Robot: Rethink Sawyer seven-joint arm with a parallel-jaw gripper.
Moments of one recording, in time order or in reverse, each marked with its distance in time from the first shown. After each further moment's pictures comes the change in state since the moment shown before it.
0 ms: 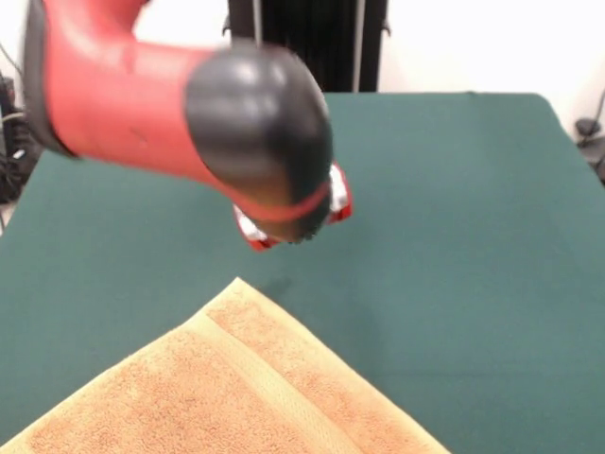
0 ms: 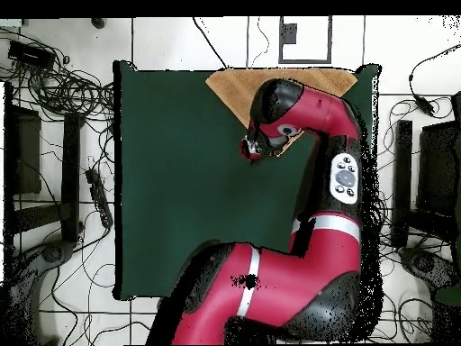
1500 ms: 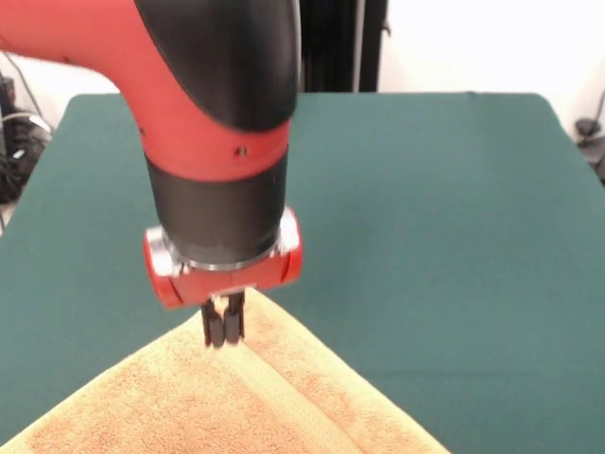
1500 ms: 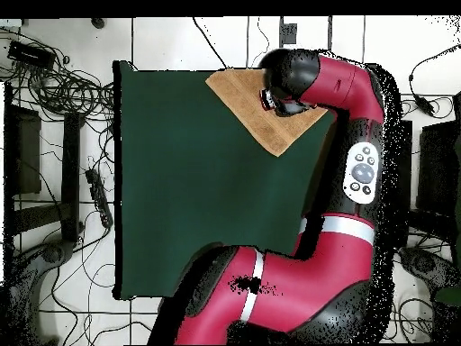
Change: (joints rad) arm -0.002 -0.011 -0.010 -0.178 -0.047 -0.351 0.000
